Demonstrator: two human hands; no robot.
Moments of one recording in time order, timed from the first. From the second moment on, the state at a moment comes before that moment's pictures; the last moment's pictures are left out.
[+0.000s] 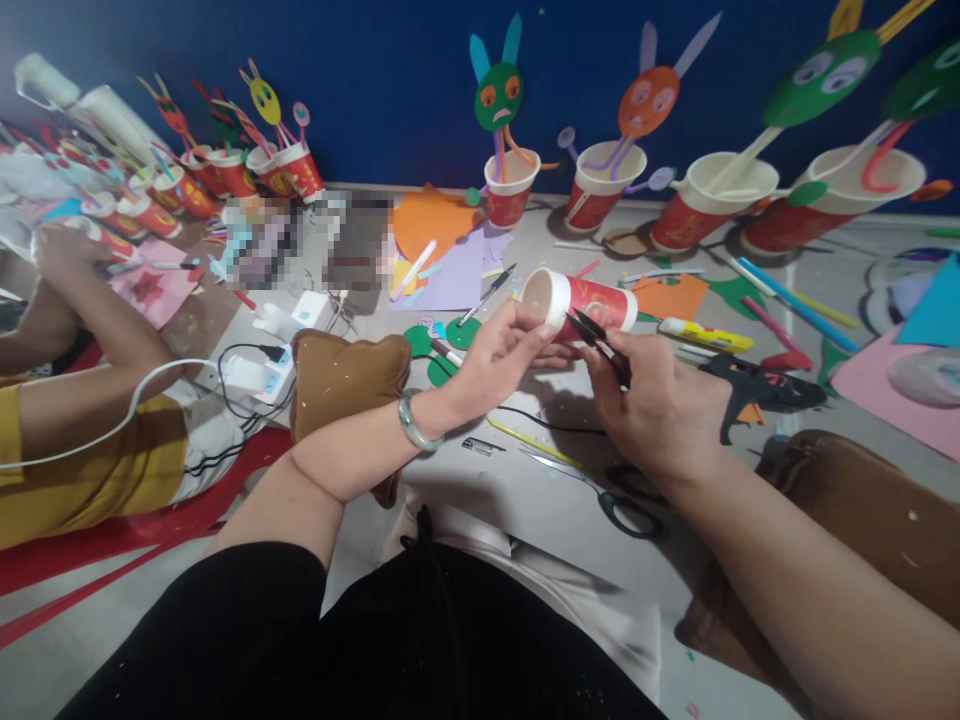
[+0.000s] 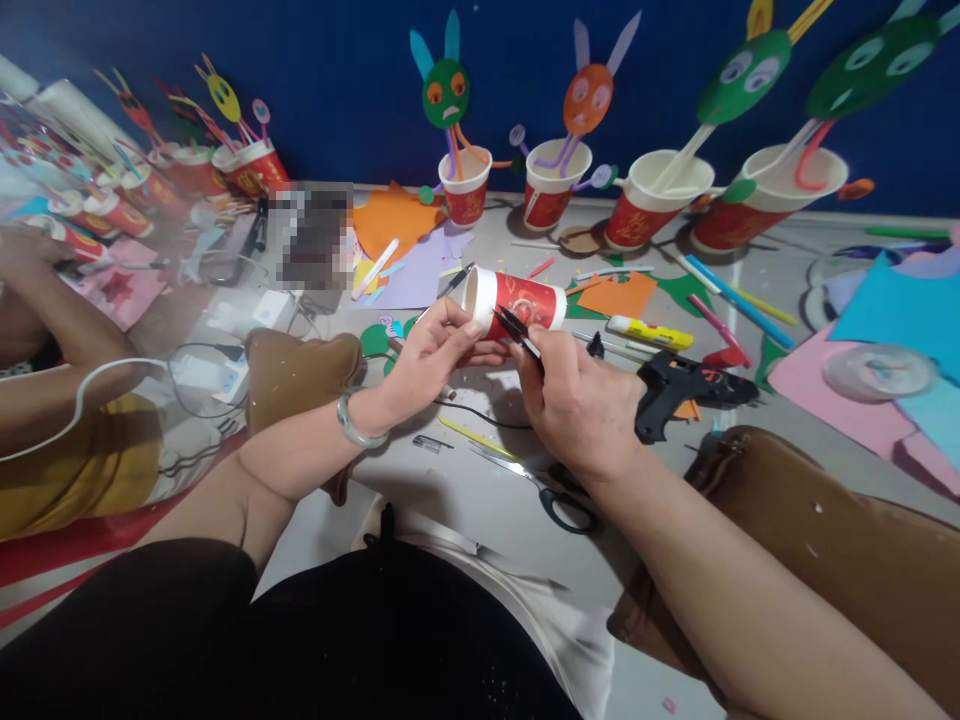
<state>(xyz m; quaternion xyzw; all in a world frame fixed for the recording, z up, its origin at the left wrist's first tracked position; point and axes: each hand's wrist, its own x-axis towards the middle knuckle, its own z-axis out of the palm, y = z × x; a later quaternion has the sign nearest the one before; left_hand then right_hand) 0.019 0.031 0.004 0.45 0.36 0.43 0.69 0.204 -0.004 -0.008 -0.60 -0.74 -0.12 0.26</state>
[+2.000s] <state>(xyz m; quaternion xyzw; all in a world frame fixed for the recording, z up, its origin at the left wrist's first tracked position) -0.009 0.051 0.026 0.58 0.36 0.35 0.64 0.229 0.014 0.027 -0.51 -0.75 0.12 0.40</state>
